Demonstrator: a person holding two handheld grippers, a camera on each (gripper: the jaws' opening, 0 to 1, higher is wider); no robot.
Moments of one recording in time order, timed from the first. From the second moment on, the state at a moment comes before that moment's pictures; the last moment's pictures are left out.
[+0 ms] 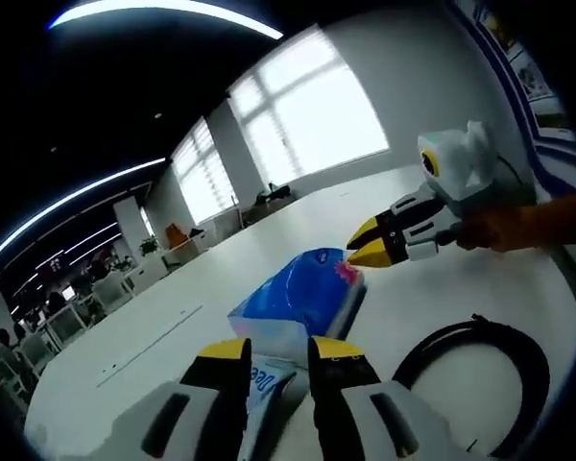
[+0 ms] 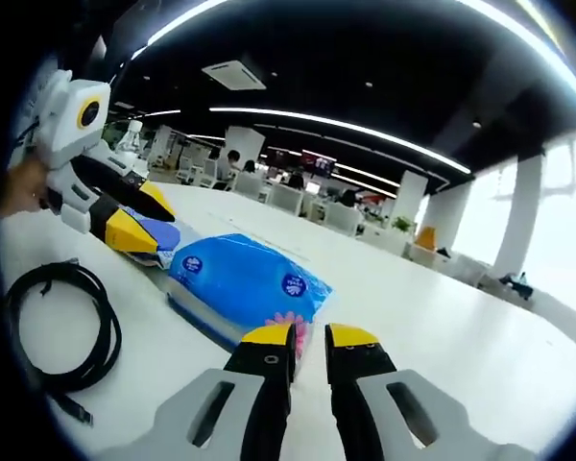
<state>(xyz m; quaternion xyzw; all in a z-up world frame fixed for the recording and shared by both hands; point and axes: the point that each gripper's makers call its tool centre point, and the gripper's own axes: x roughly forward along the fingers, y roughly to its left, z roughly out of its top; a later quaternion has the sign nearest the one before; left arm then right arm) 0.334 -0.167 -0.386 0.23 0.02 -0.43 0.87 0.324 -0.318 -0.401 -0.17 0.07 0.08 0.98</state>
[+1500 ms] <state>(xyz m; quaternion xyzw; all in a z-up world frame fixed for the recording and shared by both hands) 0.288 -0.111 -0.394 0.19 0.03 -0.42 0.89 0.278 -0.275 -0.395 -0.15 0.07 0.18 0.97</state>
